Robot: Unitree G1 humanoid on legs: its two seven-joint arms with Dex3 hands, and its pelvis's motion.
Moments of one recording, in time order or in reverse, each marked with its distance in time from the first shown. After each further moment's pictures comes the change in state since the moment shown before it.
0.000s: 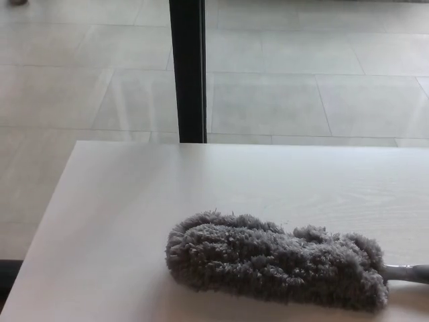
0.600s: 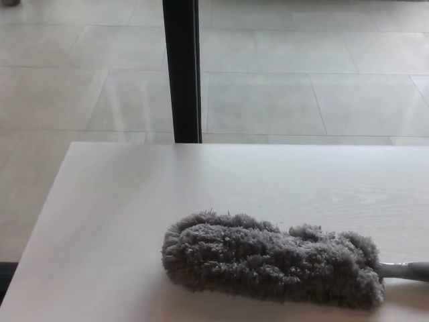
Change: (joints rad) left_arm -0.043 0.008 0.012 0.030 -0.023 0.000 -0.002; right_arm -0.323 -0.164 -0.188 -0.160 0.195 0.096 0.124
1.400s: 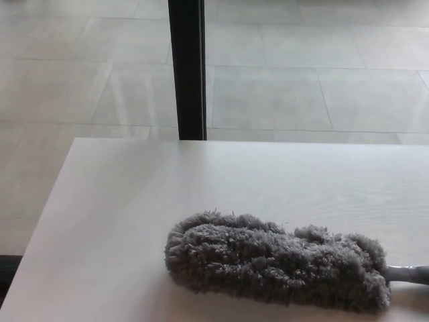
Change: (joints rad) left_arm -0.035 -0.001 0.000 0.001 -0.008 0.000 -0.004; right_arm -0.097 0.156 0.596 -0.685 -0.157 -0.005 0.050
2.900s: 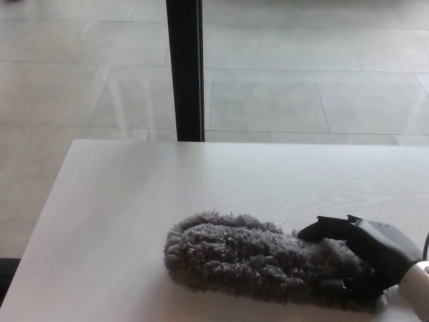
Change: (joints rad) left_arm -0.032 0.008 -0.019 0.004 -0.003 0.000 -0.010; right_arm -0.124 -0.024 0.737 0.330 -0.547 -0.234 -0.231
